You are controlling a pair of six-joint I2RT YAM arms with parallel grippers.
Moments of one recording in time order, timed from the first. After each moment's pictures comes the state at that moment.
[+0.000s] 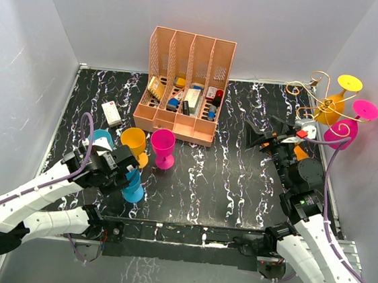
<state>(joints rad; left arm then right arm) -0.94 0.93 1.06 -1.53 -0.38 -1.43 0.35 0.60 0.58 0.30 0.01 0.15</state>
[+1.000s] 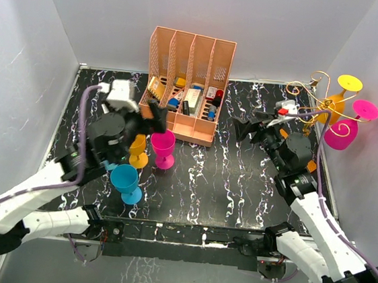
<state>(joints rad) -0.94 0.88 1.14 -0.45 -0.70 -0.42 0.36 0.80 0.69 0.21 -0.08 0.14</state>
